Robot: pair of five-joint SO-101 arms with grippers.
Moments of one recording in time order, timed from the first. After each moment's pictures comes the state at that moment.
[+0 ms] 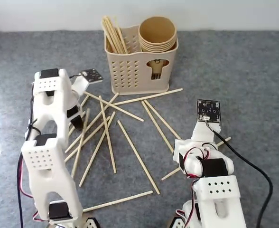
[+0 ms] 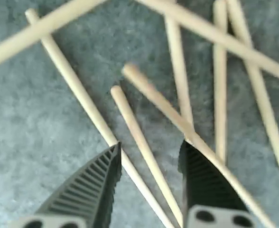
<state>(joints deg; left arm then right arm) -11.0 40.0 -23.5 93.2 -49.5 -8.2 -58.7 67.3 58.8 -11.4</state>
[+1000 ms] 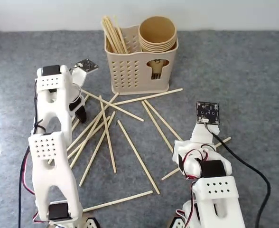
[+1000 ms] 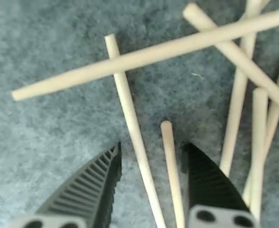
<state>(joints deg) -12.0 59.3 -48.9 96.8 -37.1 -8.0 -58.7 71.0 54.1 -11.4</state>
